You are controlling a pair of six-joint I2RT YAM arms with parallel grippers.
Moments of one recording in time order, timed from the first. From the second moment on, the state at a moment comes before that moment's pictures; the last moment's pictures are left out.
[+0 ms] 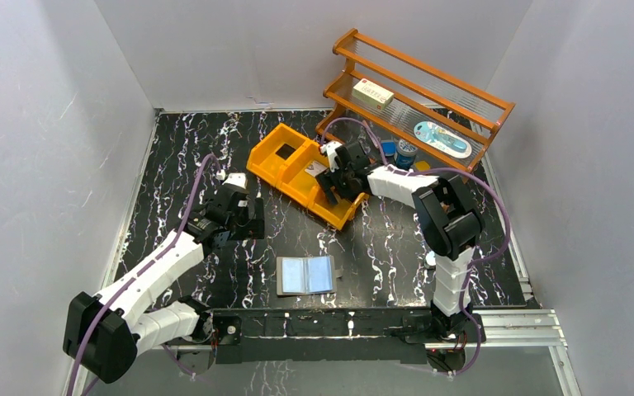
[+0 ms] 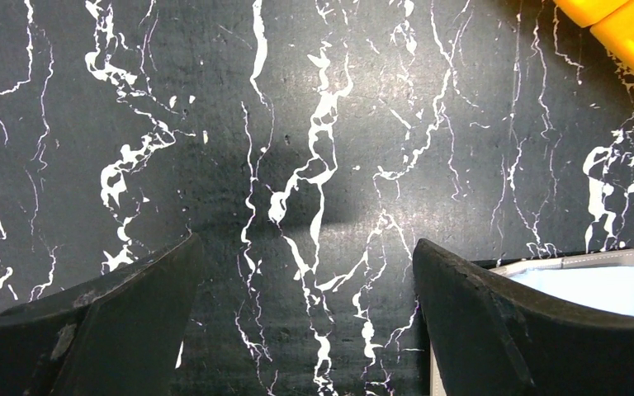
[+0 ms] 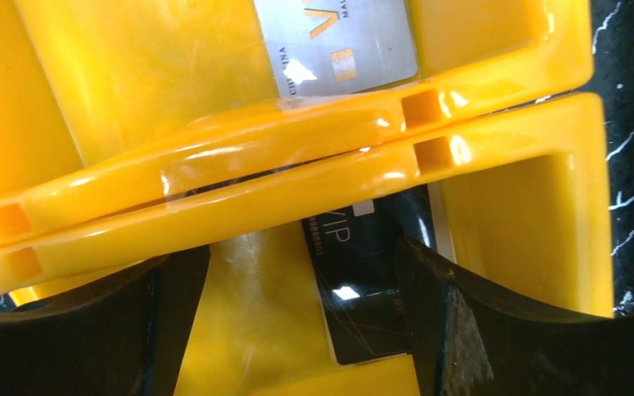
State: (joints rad) left arm -0.52 1.06 0.74 -0.62 -0.28 -0.40; right arm 0.59 1.97 1.27 -0.25 -0.06 -0.07
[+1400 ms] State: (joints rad) left arm -0.52 1.06 0.74 -0.59 -0.25 -0.39; right arm 0.63 1.95 1.35 -0.60 0.03 0.03
